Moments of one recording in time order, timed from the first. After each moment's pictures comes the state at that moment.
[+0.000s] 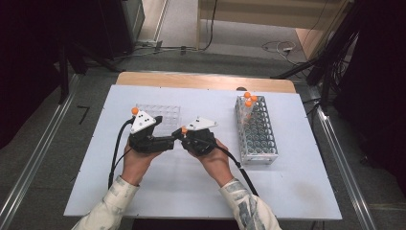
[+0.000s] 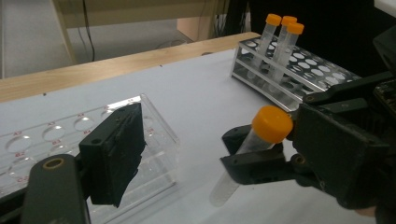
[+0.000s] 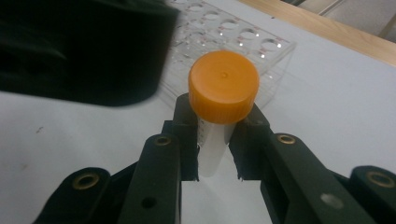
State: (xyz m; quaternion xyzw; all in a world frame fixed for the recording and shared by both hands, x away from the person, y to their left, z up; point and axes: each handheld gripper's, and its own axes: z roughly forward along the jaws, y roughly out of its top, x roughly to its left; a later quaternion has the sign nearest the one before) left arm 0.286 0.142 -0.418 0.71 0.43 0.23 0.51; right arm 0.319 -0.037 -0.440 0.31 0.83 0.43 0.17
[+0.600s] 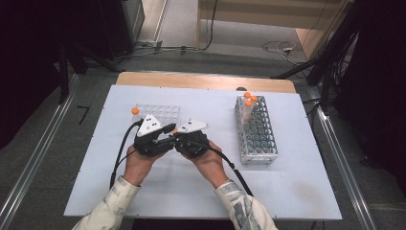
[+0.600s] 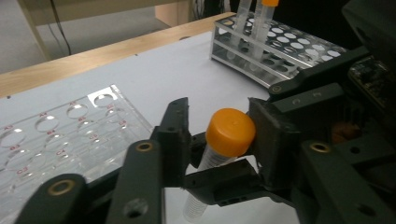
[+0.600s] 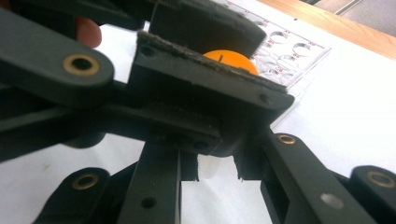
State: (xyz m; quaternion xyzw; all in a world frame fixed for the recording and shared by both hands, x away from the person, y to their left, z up) left arm 0.286 0.135 -0.426 0.75 0.38 0.21 0.50; right arm 0.314 -0.023 -0.441 0.29 0.84 0.43 0.16
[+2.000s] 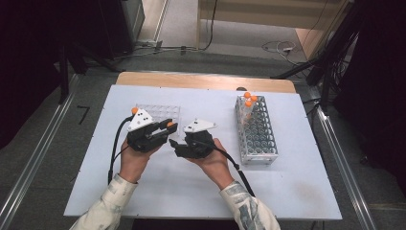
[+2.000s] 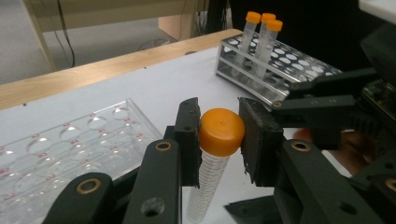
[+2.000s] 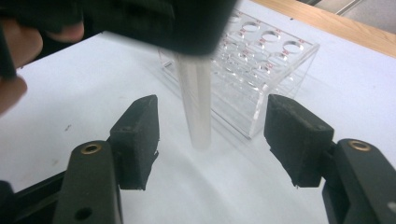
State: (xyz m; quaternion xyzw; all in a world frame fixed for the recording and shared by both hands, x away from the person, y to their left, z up) left arm 0.289 0.155 -0.410 0.72 0.40 0.22 0.53; right arm 0.311 -0.039 -0.437 0.30 0.83 0.44 0.15
